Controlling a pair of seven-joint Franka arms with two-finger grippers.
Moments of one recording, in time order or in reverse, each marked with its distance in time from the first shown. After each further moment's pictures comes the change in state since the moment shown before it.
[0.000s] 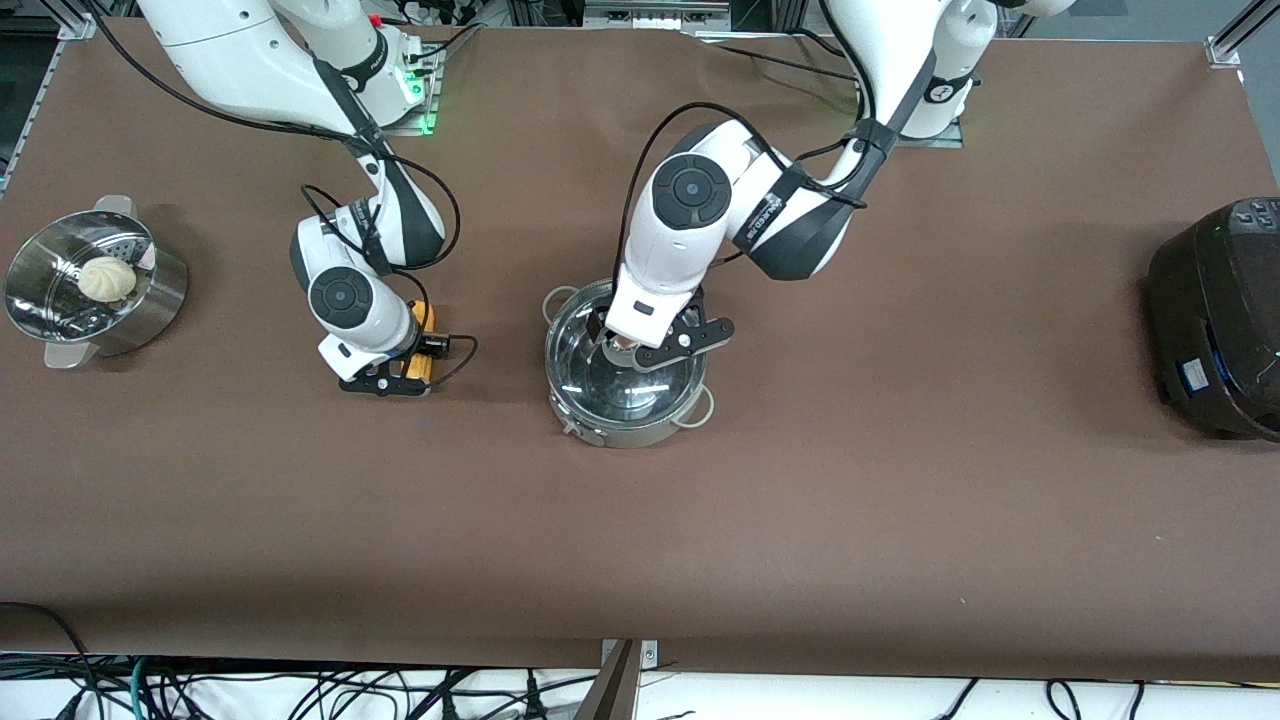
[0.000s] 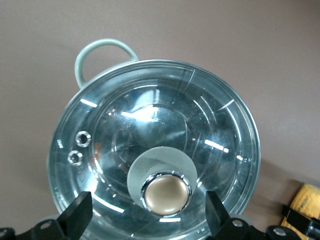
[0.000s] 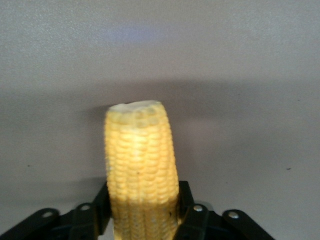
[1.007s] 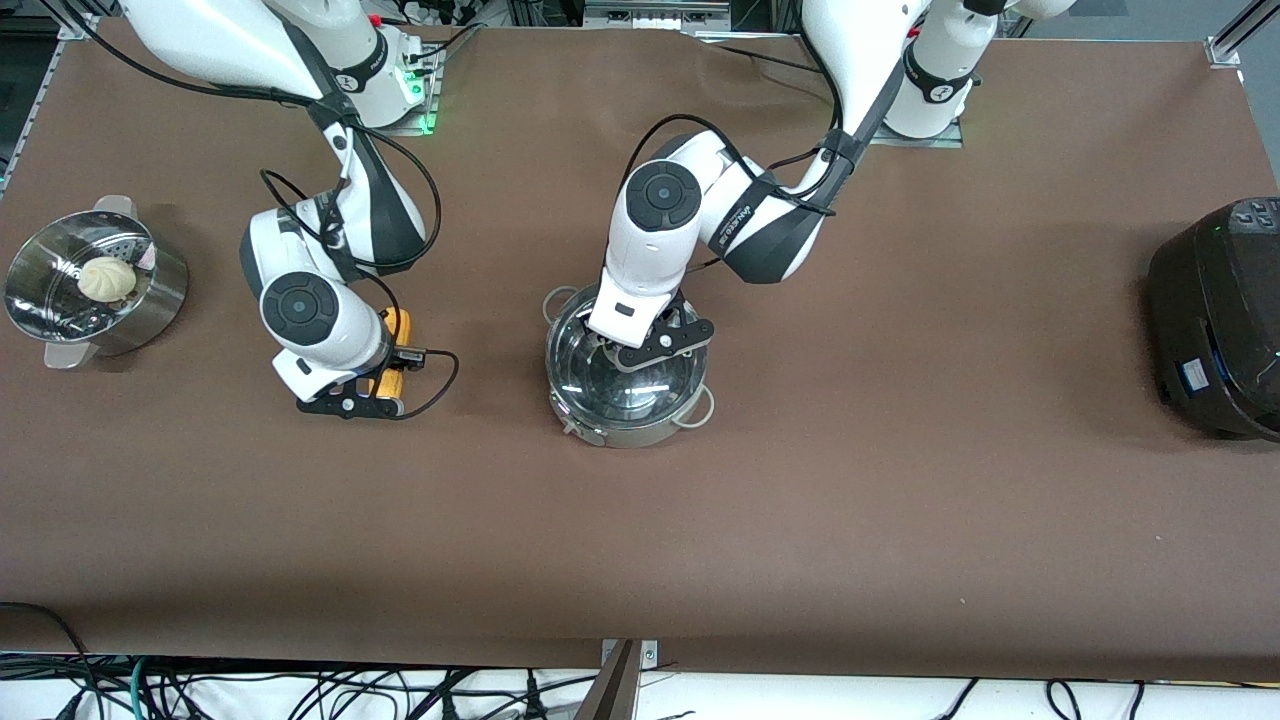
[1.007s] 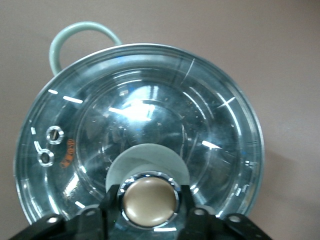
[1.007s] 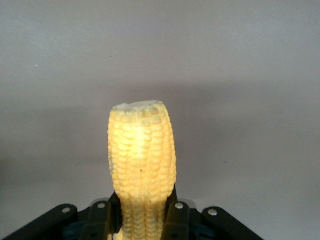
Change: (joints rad) left arm -0.057 0.037 0.039 0.008 0.000 0.044 -0.016; right arm 0.002 -0.045 0.007 0.309 -0.003 -0.382 -0.007
